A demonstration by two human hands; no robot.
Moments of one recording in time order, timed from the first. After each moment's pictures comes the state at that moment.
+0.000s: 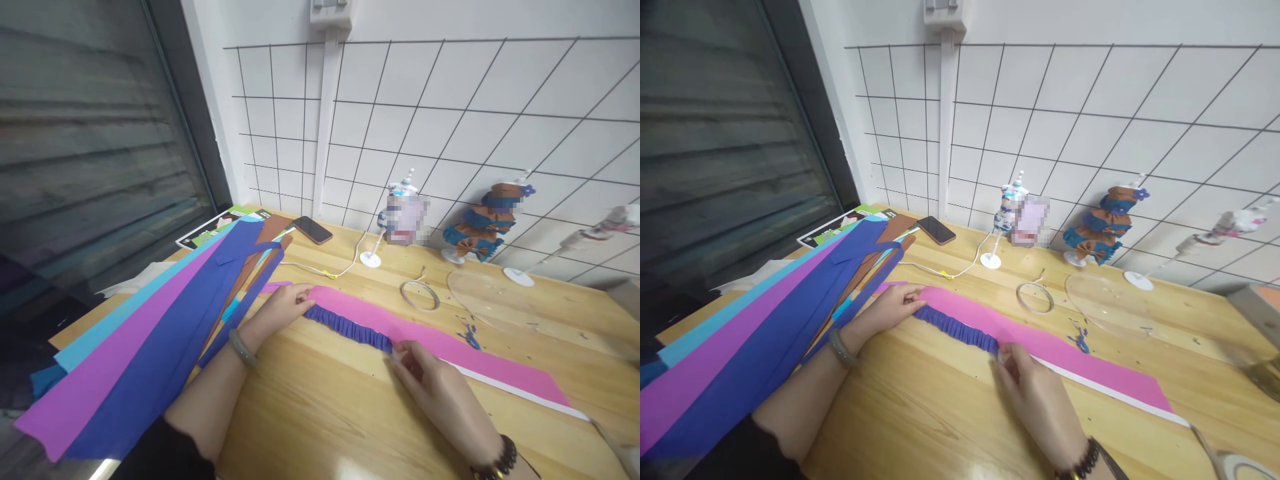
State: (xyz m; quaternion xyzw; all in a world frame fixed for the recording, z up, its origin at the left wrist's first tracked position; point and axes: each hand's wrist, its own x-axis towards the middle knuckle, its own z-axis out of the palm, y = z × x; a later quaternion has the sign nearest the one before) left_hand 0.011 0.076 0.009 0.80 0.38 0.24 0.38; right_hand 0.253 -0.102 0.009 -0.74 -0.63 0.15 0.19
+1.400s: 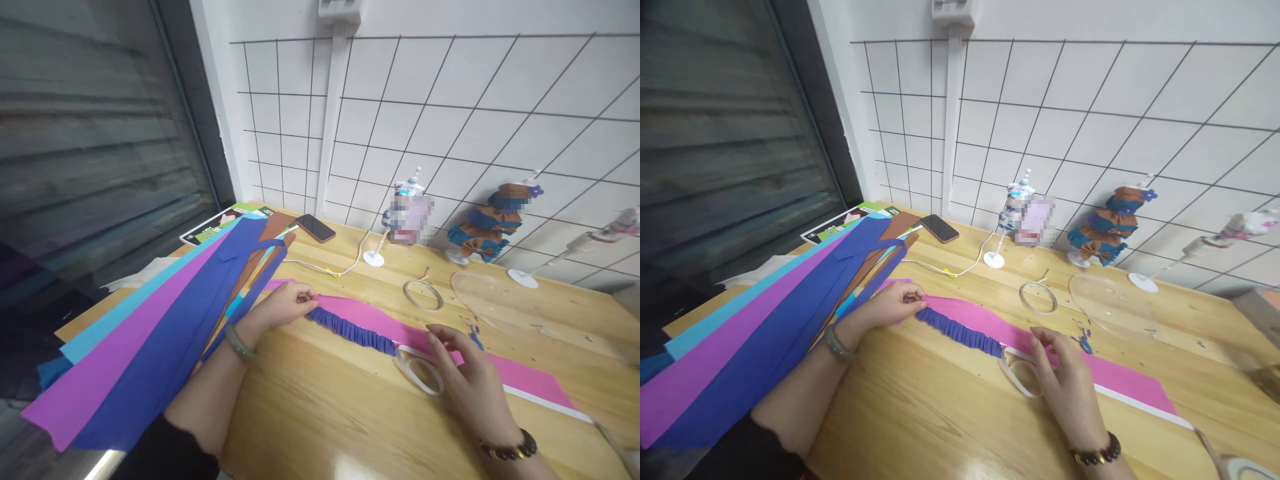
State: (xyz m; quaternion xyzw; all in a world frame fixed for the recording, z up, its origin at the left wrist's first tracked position) left_hand 0.004 0.076 0.016 0.78 0.36 0.19 0.47; right_hand 0.283 -0.096 0.001 -0.76 -0.53 0.03 0.36
